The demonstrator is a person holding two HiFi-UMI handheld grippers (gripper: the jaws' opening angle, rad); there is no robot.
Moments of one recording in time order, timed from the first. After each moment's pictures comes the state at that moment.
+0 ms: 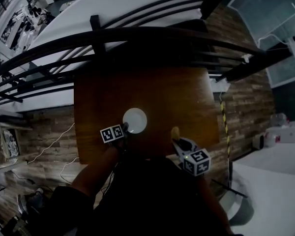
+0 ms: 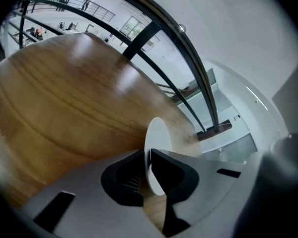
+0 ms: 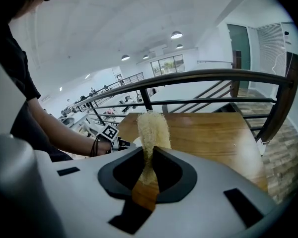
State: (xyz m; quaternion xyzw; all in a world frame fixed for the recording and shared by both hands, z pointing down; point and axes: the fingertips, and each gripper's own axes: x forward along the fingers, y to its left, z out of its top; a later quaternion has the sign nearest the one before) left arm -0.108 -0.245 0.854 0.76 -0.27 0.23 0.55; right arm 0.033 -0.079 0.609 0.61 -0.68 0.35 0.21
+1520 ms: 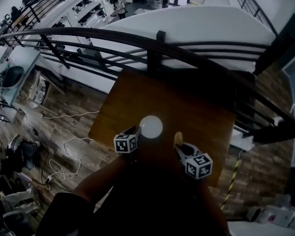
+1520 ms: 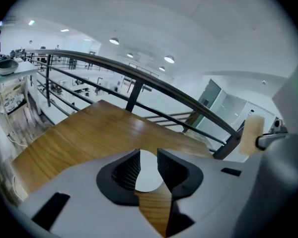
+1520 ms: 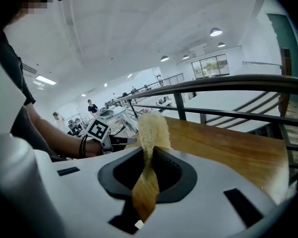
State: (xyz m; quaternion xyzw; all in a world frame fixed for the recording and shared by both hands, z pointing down) left arm -0.131 -0.197 0.712 0.78 -0.47 0.18 0.38; right arm 0.055 -0.103 0.589 0.42 -0.83 0.30 0.21
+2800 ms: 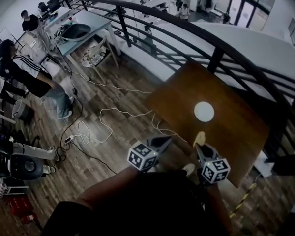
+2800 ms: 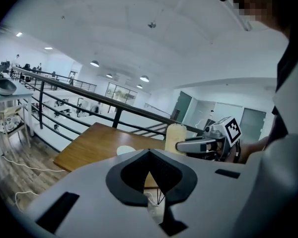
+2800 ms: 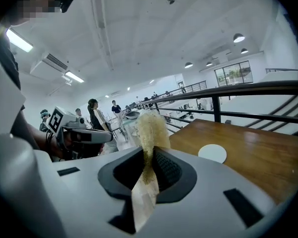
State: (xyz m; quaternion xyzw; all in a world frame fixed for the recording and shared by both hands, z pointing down) left arm -0.227 0.102 0.559 0.86 -0.42 0.10 0.25; right arm -0.103 0.082 0.560 0.33 -0.90 0.23 0.16
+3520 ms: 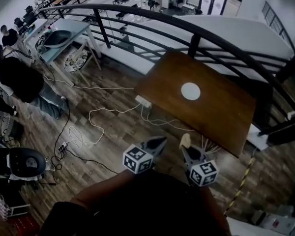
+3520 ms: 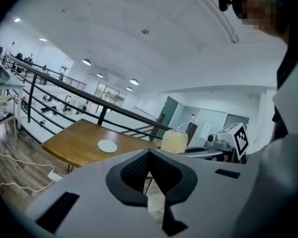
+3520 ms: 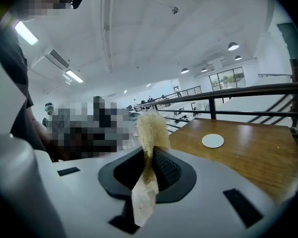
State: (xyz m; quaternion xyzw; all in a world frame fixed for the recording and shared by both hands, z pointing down) left arm -0.204 0.231 0.539 0.89 -0.36 0.06 0.25; right arm -0.125 0.246 0.538 0.37 -0.89 0.22 0.15
